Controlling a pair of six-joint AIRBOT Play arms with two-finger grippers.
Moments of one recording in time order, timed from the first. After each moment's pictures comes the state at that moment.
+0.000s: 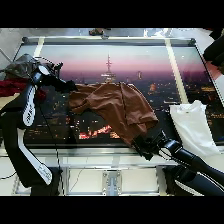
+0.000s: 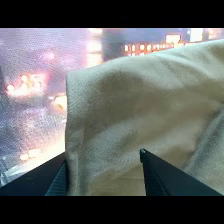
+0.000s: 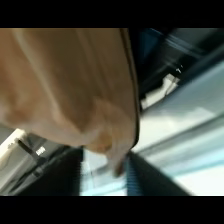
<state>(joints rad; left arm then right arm) 0.08 -2.00 1.76 1.06 -1.17 -1.27 0.71 -0.82 0.24 -1.22 0.55 2.88</state>
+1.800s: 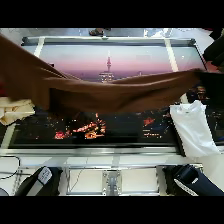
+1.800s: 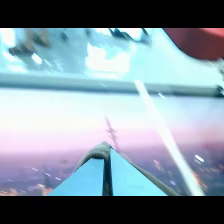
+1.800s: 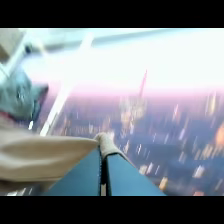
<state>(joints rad) 0.64 -0.94 1.77 0.62 -1.31 -1.16 0.62 -0.55 1.40 -1.83 1.11 2.05</state>
